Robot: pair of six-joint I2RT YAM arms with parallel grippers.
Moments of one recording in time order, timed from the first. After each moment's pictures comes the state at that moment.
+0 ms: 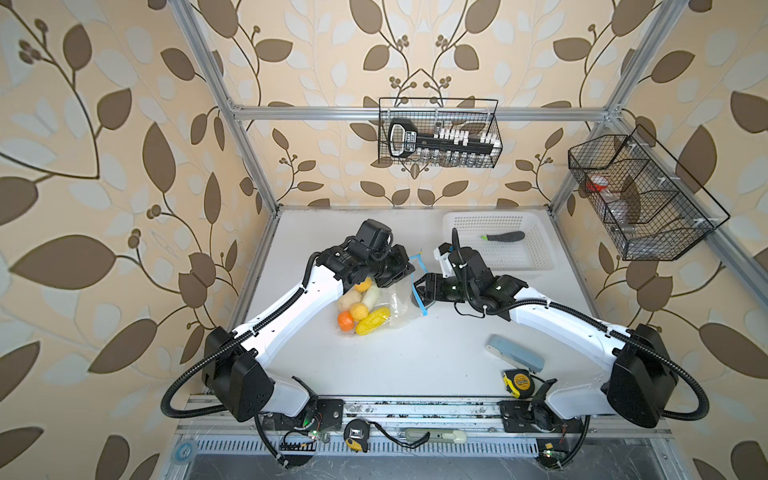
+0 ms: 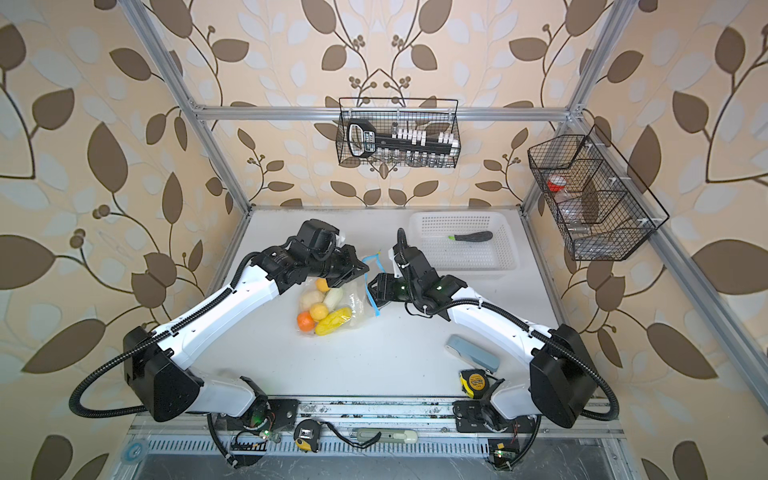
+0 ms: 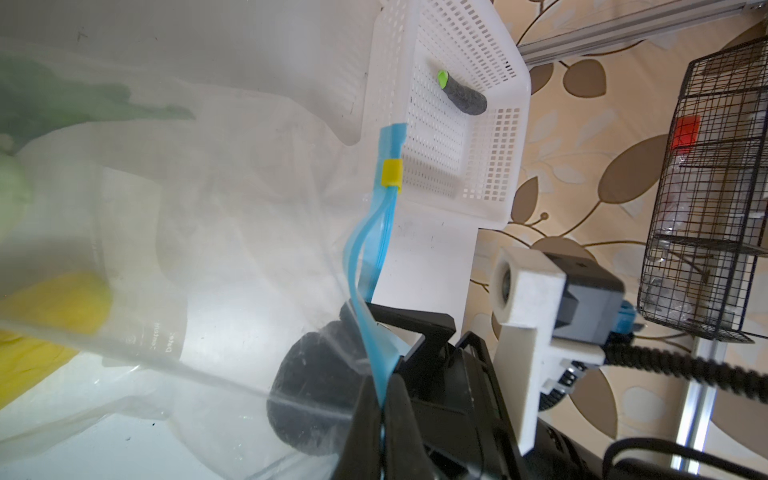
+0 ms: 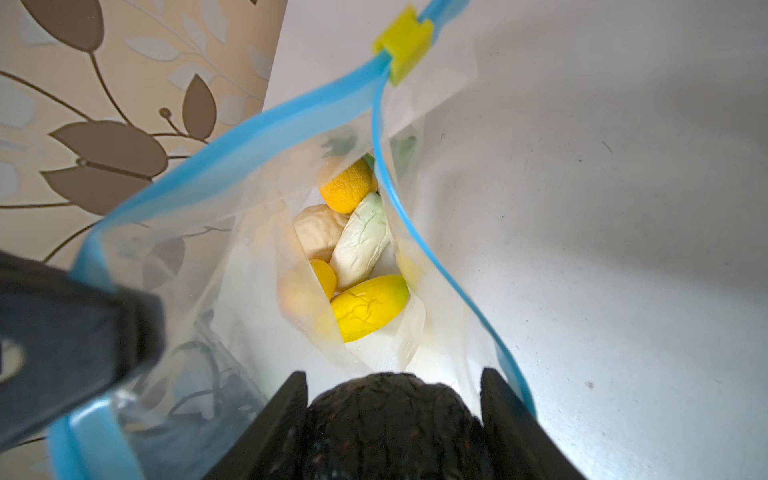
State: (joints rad) left arm -0.59 1.41 1.31 -0.63 0.33 -1.07; right arm 0.70 1.41 1.02 -0.32 -0.17 0.70
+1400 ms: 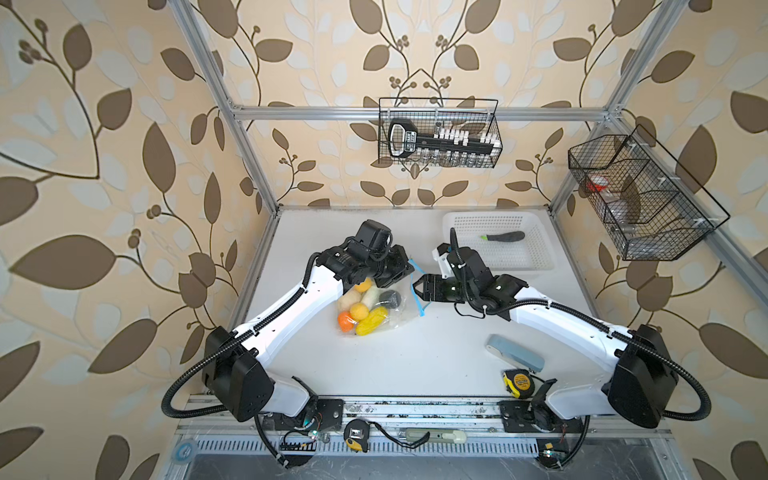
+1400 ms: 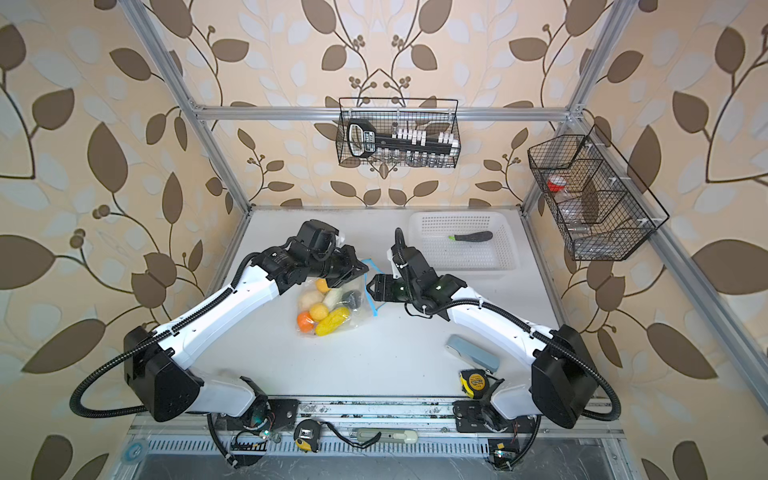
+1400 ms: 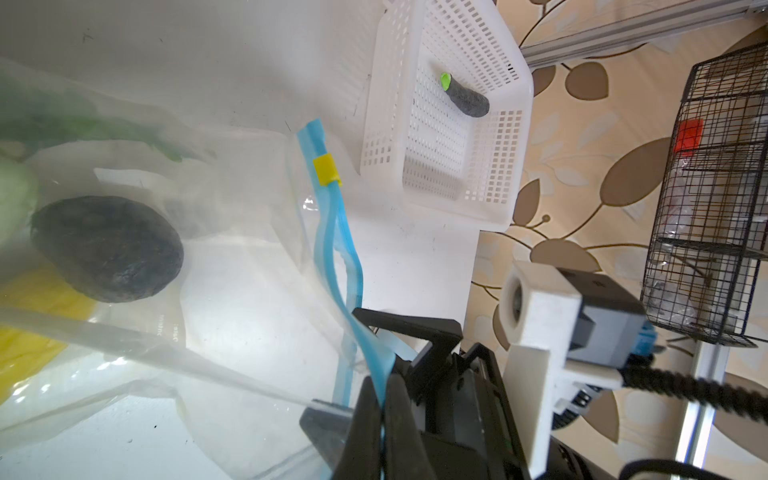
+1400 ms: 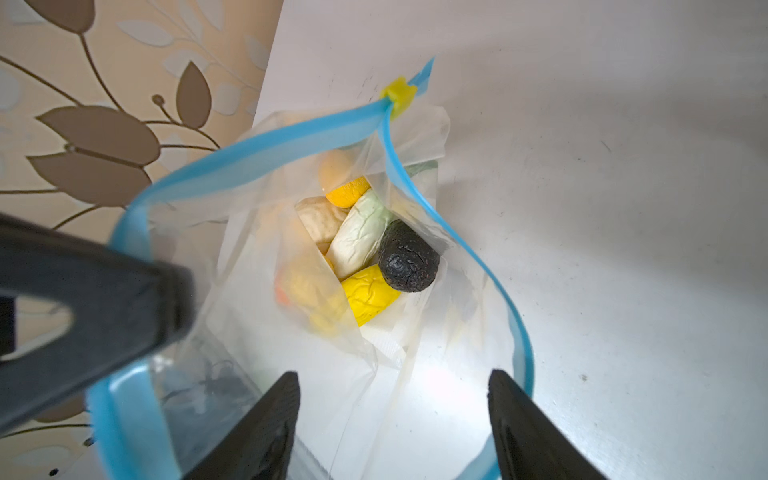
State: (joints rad) left arm -0.59 1.41 1.30 -0.62 0.33 -1.07; right arm 0.71 1.39 1.05 -0.37 -0.14 0.67
